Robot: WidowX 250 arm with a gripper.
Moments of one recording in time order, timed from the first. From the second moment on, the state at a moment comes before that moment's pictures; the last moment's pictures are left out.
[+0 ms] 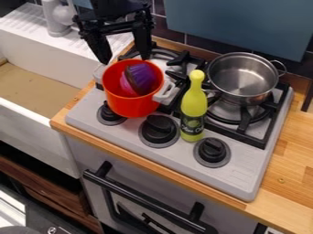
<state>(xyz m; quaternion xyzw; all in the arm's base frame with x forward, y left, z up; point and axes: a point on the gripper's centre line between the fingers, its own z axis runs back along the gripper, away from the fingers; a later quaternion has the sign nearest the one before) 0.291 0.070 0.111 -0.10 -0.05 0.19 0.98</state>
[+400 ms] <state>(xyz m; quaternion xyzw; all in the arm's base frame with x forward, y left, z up) 0.292 0.069 0.112 -0.11 -0.03 0.20 0.97</state>
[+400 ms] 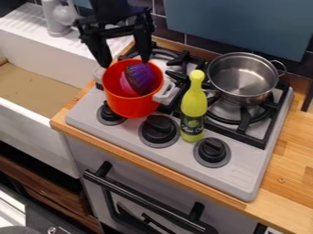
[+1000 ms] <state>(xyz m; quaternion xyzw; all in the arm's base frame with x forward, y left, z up) 0.291 0.046 0.154 -0.11 -0.07 0.22 0.97</state>
